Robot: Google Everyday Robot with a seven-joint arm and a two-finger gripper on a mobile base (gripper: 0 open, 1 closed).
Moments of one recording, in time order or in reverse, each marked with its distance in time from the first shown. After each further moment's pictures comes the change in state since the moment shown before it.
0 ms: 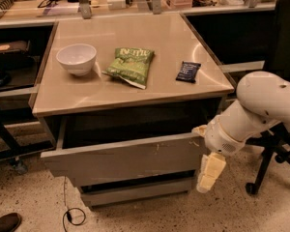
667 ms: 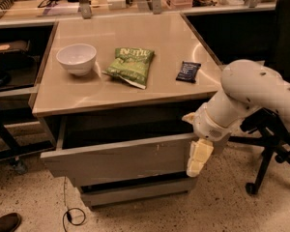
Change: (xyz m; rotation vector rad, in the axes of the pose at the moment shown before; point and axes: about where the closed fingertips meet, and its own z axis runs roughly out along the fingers) arm -0.019 -0.034 0.000 0.041 0.018 -0.049
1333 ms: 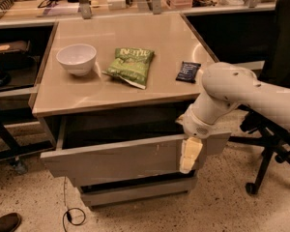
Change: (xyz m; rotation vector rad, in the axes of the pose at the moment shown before) arm -0.003 -0.025 0.035 -0.056 0.058 -0.011
